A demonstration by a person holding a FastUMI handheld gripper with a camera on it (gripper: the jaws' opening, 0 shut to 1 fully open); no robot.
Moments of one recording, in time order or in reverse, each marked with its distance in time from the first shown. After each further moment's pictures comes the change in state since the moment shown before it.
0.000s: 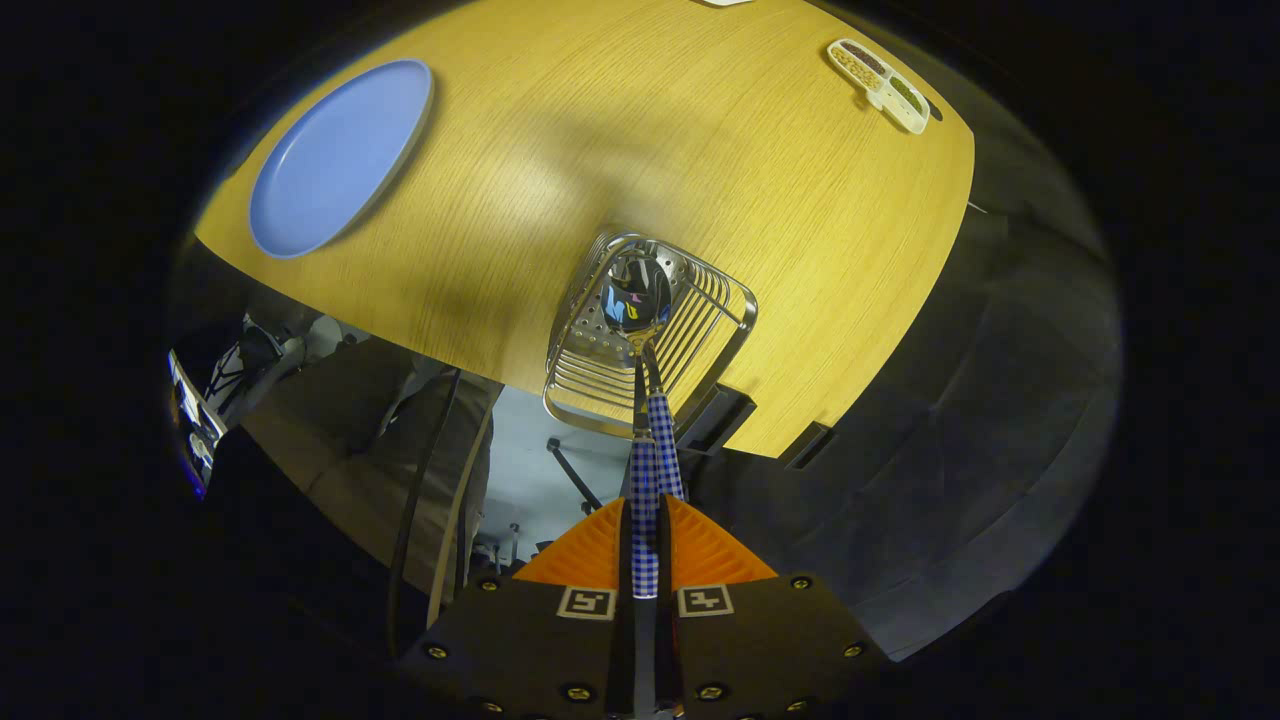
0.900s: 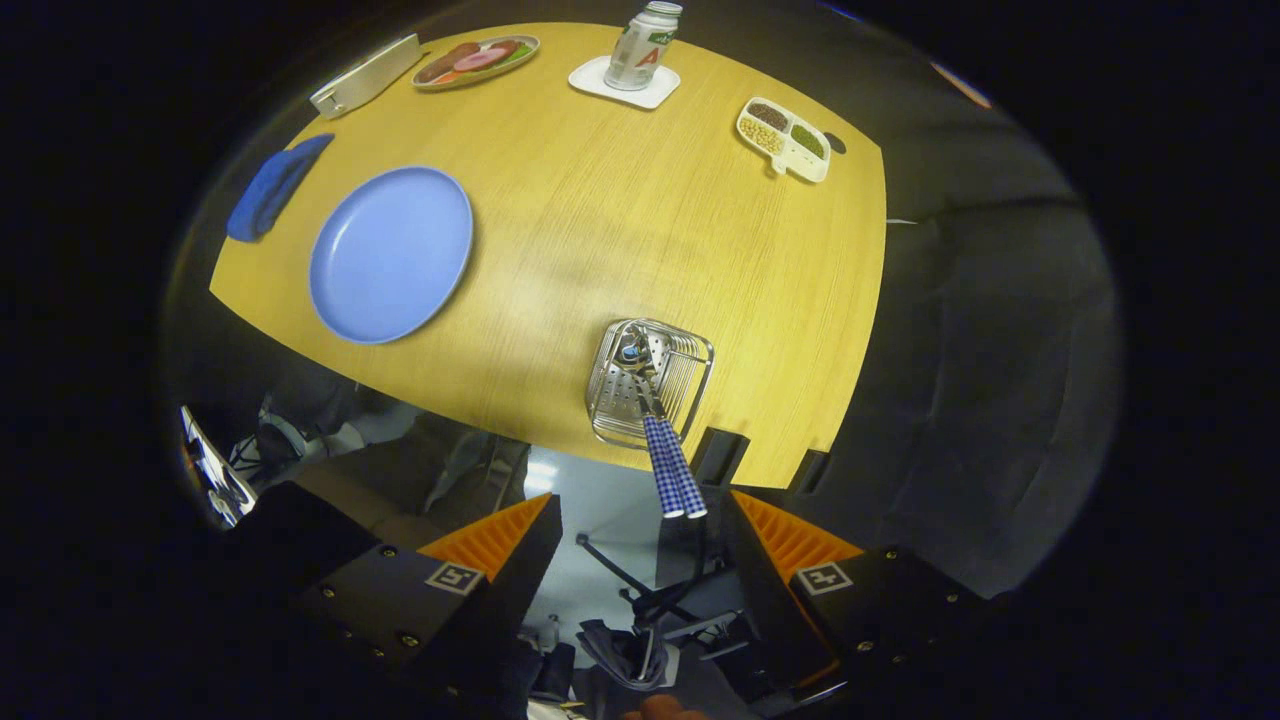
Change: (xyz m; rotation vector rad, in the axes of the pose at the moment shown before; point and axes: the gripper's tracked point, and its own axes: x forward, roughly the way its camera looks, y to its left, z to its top) arm -0.060 0.024 -0.014 0.184 -0.390 0.018
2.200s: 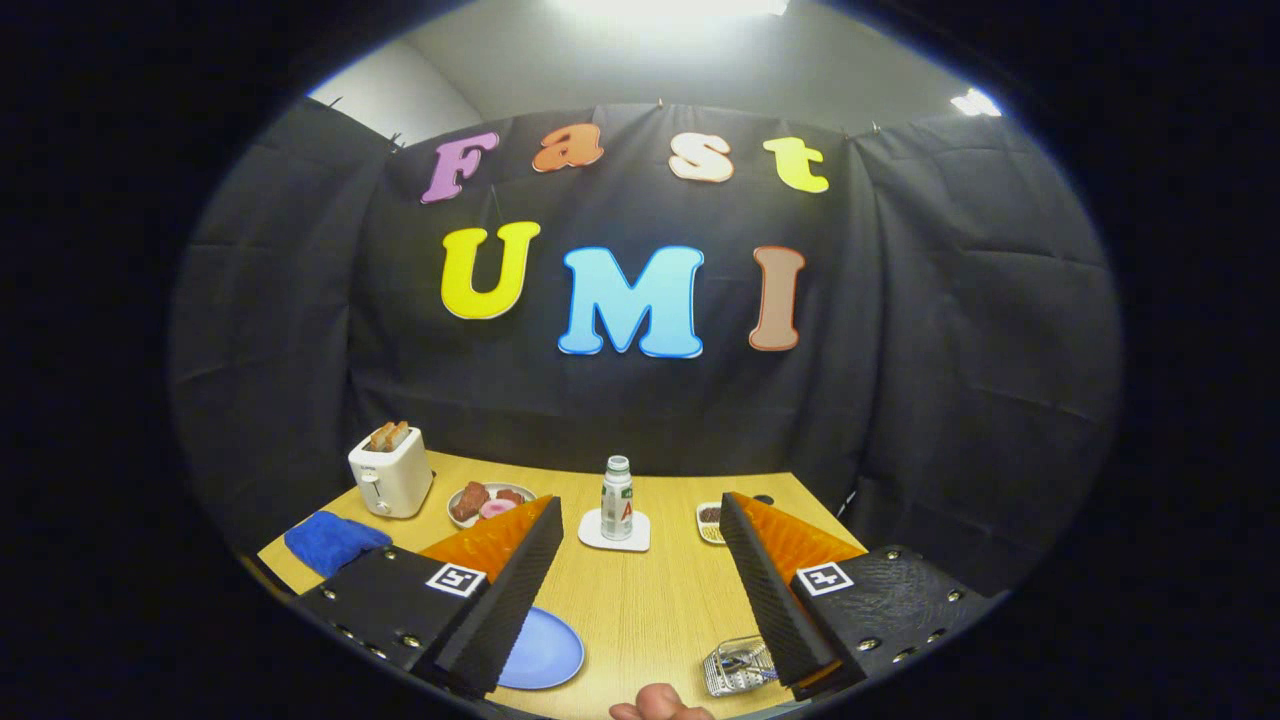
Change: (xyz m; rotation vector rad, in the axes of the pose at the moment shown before) arm -0.187 0.038 0.109 0.416 -1.527 -0.081
